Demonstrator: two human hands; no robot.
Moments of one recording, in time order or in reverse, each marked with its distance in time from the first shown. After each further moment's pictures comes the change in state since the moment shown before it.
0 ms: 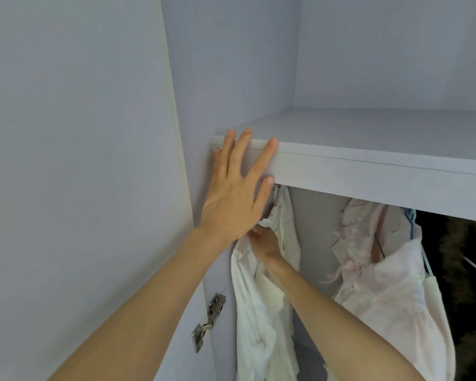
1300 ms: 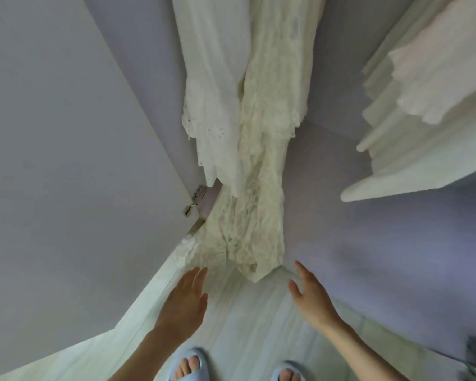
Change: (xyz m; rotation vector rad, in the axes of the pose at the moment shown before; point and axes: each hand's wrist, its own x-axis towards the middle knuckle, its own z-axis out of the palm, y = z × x) left_hand -0.833 0.144 0.281 -0.189 -1.277 -0.741; right_hand -0.341 0.684 0.224 -0.350 -0.552 0.428
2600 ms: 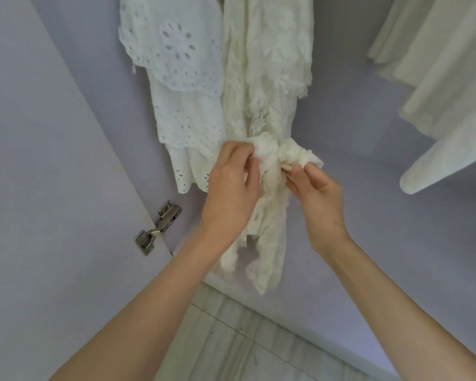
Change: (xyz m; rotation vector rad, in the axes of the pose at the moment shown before) left_hand 0.230 0.086 -0.024 -0.478 1.012 0.573; right_hand 0.191 -0.052 -0.026 1.022 0.593 -0.586
